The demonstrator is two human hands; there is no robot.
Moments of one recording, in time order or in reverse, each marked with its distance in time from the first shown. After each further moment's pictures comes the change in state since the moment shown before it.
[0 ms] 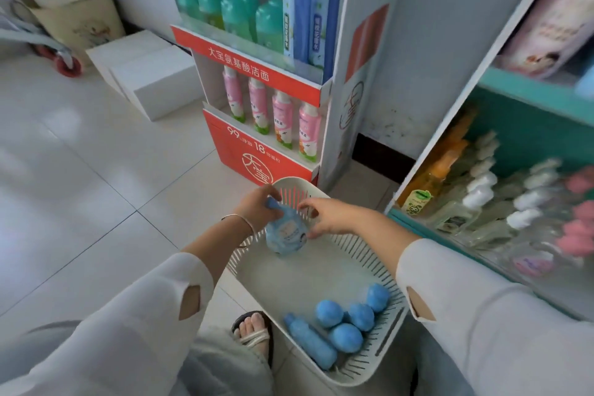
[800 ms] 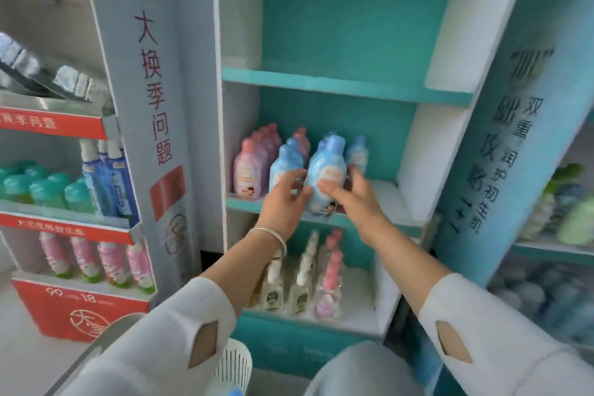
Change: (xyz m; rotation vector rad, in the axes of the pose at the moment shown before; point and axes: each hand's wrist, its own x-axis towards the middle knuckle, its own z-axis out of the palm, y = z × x) left_hand -0.164 0.368 0.048 -0.550 0.018 0.826; right_hand -0.361 0.079 -0.149 0.813 1.311 -0.206
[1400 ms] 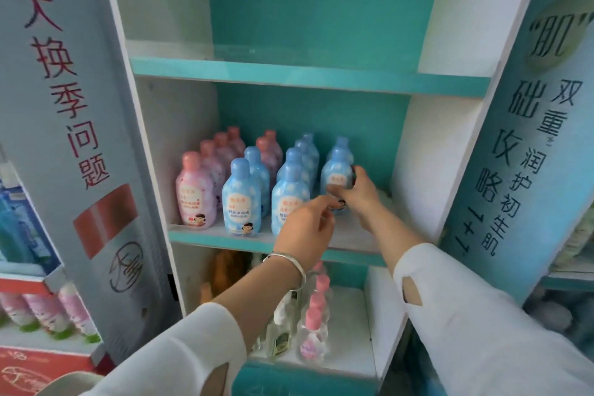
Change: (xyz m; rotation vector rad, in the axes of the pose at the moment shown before) left_hand 0.073 -0.031 0.098 0.349 -0.168 0.159; right_hand 0.147 0.087 -0.069 -0.305 0.191 0.123
